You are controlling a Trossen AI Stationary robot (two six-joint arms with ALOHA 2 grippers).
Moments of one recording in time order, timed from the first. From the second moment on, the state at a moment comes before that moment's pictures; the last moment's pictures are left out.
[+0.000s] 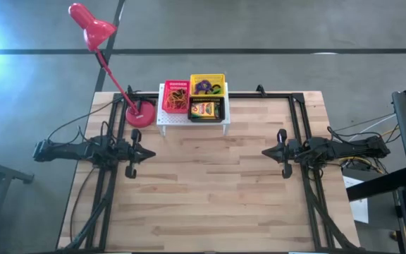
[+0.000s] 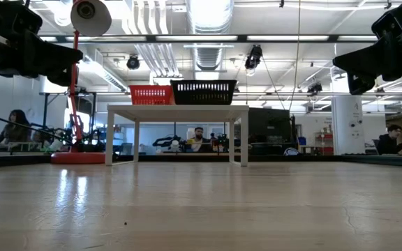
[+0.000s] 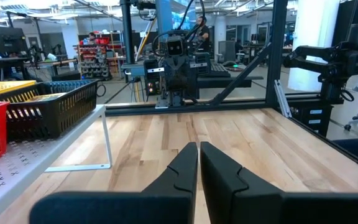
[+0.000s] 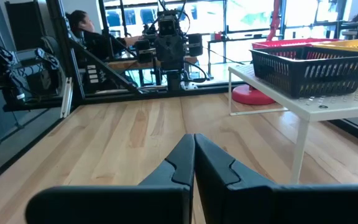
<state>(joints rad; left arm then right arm) -0.08 0.01 0.00 0.02 -0.03 0.05 0.14 0.06 0.01 0.03 0.16 0.12</state>
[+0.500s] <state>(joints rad) -0.08 0.01 0.00 0.02 -0.03 0.05 0.13 0.05 0.01 0.03 0.14 0.12</state>
